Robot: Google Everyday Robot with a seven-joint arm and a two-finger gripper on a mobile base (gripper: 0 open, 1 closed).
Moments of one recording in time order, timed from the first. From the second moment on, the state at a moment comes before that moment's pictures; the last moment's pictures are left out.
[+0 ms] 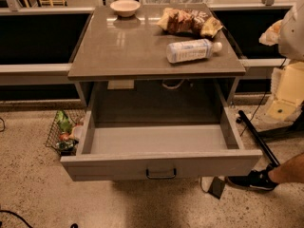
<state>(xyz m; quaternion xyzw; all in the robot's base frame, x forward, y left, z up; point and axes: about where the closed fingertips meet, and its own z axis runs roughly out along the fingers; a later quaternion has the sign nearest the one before) 0.438 -0.216 0.978 -0.60 0.78 -0.04 0.16</state>
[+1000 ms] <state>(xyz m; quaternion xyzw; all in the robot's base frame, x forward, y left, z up) 0.531 -0.203 0.971 -0.62 0.76 -0.04 0.20</state>
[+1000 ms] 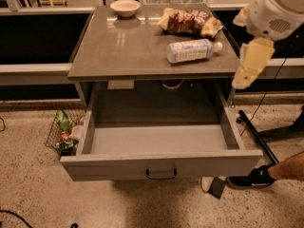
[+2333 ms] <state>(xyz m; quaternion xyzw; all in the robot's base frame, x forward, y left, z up) 0.687 -0.178 0.919 -0.64 0.72 0.00 0.26</state>
